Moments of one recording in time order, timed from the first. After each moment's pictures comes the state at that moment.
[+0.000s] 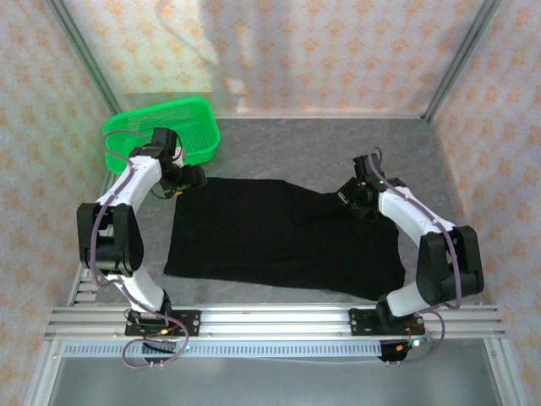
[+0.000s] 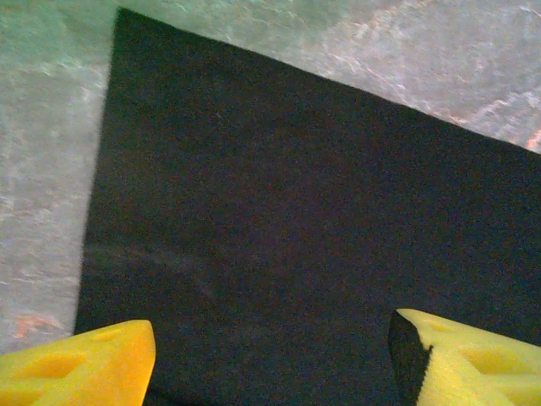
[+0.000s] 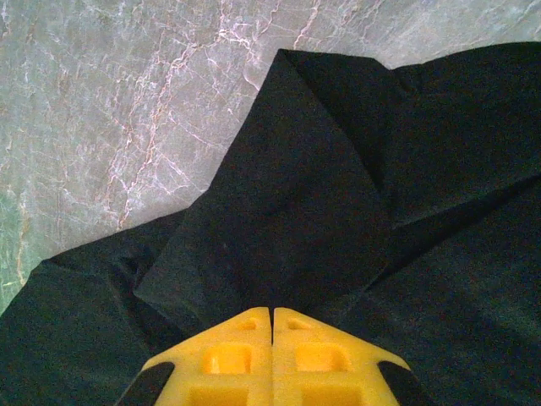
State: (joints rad) left arm 0.03 1.71 1.33 -0.85 0.17 -0.33; right arm 0.21 1.47 0.96 -0.55 -0.10 1.00
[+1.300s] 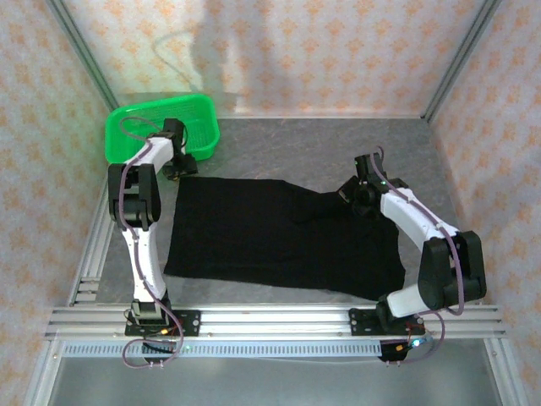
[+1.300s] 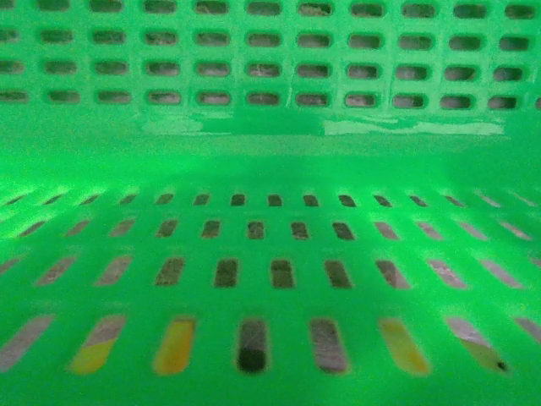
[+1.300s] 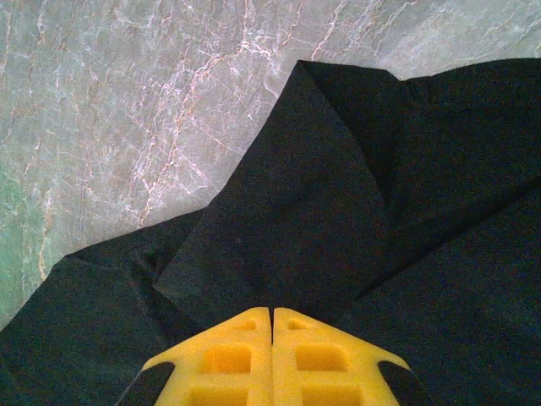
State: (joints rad) left arm 0.08 2.22 1.72 -0.78 -0.03 -0.25; right arm 0.21 1.44 0.96 -0.55 -0.10 1.00
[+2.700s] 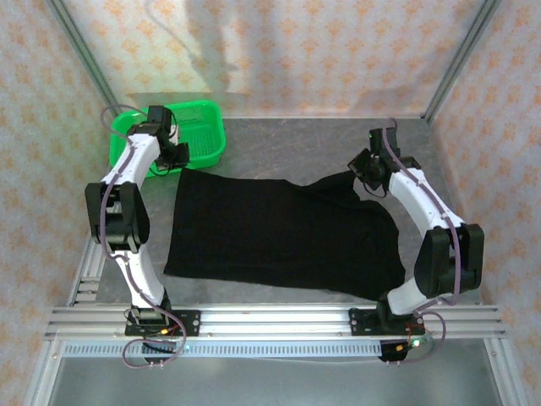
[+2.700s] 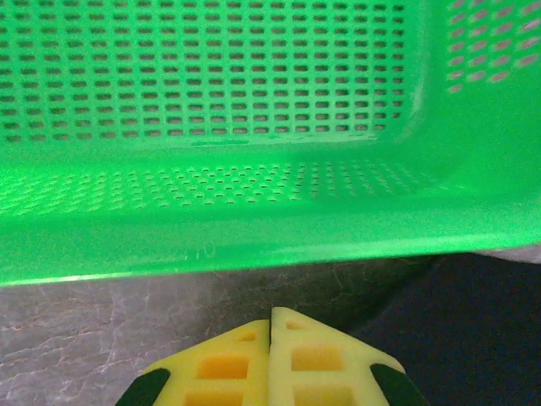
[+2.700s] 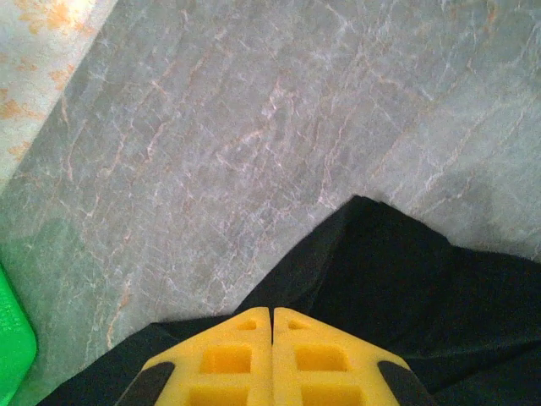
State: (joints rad) left arm 0.08 1.91 1.64 -0.90 0.08 -0.20; right arm 0.12 1.52 1.21 -0.58 -0.05 0.86
